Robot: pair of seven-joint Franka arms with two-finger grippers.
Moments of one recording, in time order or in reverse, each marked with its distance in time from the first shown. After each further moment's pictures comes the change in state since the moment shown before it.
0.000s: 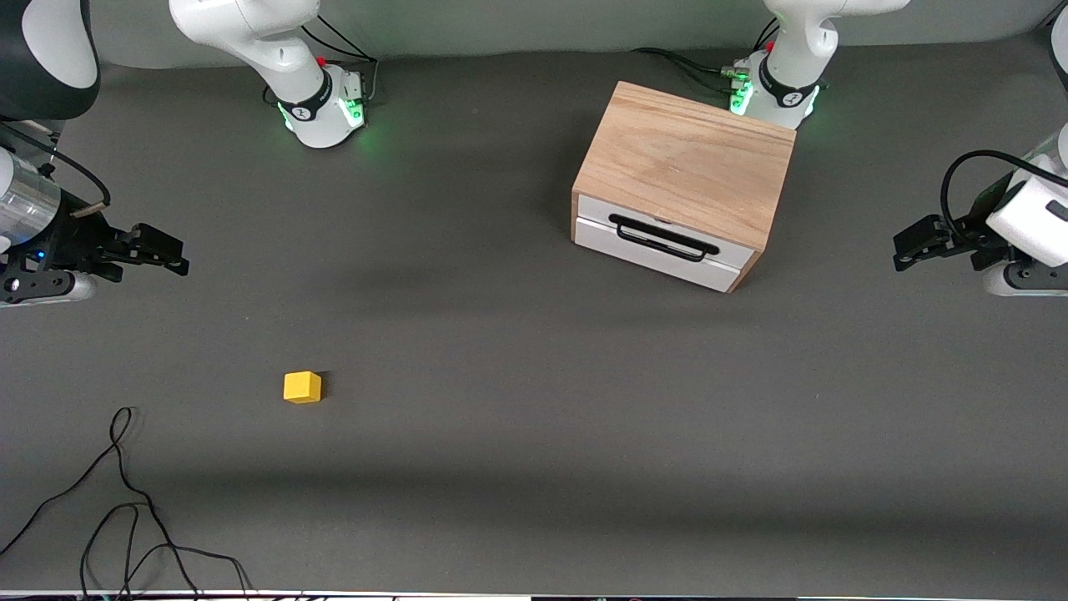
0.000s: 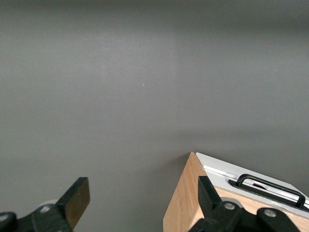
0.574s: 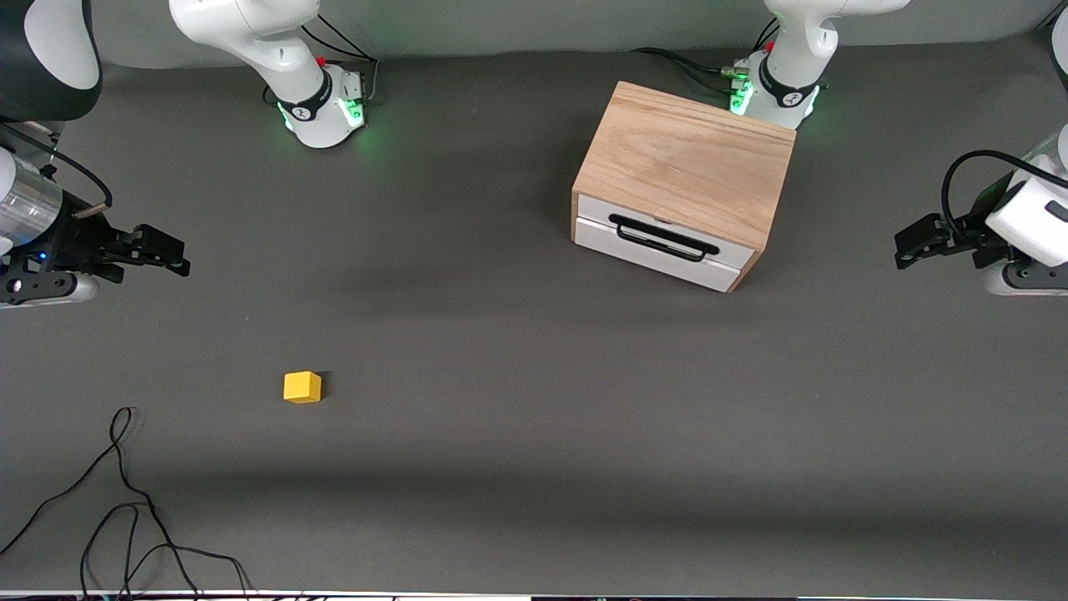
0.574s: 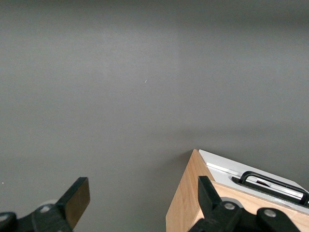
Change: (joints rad) left arm 0.002 0.000 0.000 -0.001 0.009 -0.012 0.005; right arm 0.001 0.008 0.002 0.002 0.000 0.000 0.000
